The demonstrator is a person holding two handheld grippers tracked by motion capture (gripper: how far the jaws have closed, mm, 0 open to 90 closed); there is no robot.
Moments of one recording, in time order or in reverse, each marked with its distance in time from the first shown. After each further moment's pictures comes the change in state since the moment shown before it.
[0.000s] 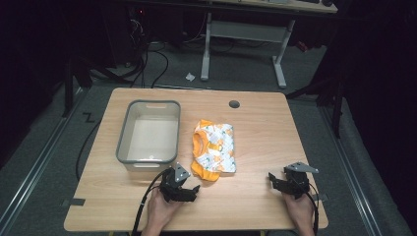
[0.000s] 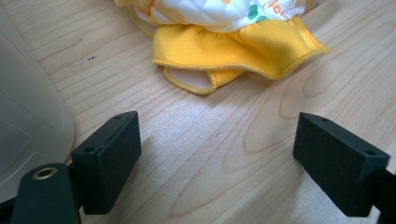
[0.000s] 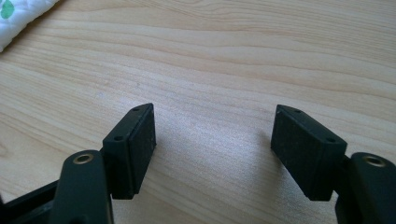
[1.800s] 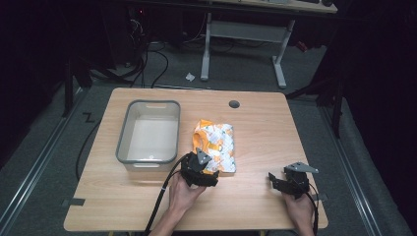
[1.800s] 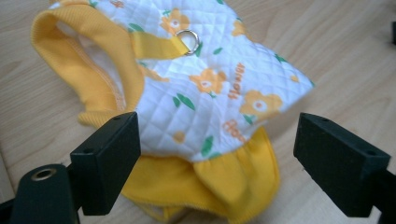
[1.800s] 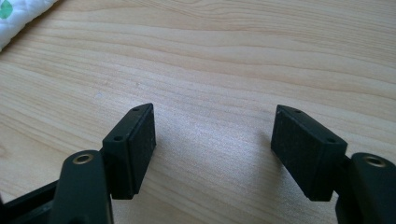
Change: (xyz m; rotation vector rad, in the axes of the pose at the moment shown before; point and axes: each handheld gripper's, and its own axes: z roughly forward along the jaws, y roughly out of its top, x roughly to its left) left arm -0.026 0.077 0.022 0.002 0.044 -0.045; right arm 0.000 0.000 0.000 0.001 -0.005 0.003
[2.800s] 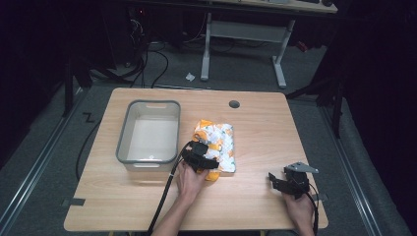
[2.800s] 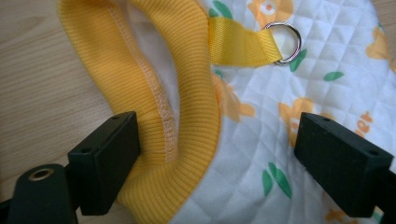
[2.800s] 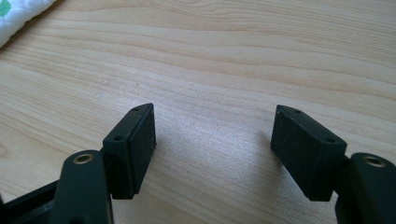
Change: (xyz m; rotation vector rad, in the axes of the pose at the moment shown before) left arm 0.025 0.015 0.056 0.124 0.135 -0.190; right arm 0.000 0.000 0.000 -0.001 0.001 -0.004
